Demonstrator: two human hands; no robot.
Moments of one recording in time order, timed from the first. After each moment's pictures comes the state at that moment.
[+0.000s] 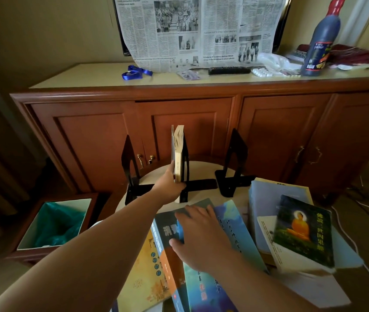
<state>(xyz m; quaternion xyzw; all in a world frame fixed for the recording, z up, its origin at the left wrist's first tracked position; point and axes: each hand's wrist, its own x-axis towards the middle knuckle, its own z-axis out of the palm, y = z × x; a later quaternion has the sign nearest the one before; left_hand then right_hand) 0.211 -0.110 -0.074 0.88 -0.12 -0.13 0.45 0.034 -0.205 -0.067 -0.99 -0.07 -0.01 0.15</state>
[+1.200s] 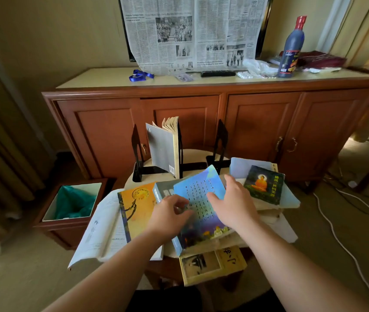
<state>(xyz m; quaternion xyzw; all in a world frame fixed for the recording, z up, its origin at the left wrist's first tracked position) -0.022 -0.074 -0.066 0.90 -0.14 -0.04 0.41 -0.076 -0.257 -0.009 -0.94 0.16 -0.09 0.30</state>
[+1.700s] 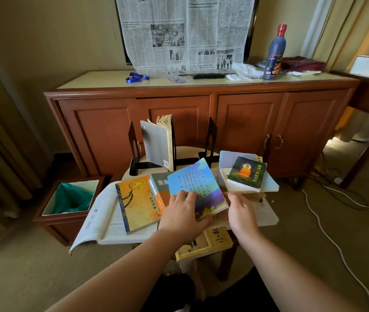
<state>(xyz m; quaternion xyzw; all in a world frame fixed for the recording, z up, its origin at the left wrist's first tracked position) -0.092 -0.113 -0.058 0.95 -0.23 0.02 0.20 -0.145 -0.268 -0.048 -0.76 0.25 -0.13 0.59</state>
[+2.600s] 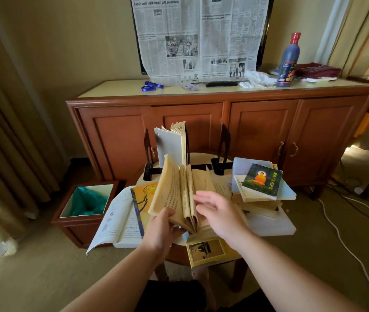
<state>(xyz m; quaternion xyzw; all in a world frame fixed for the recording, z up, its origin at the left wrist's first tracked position) -0.096 -0.048 -0.057 0.52 0.11 -0.15 0.83 -0.125 -0.215 -0.033 -0.80 0.05 -0.02 0.60</state>
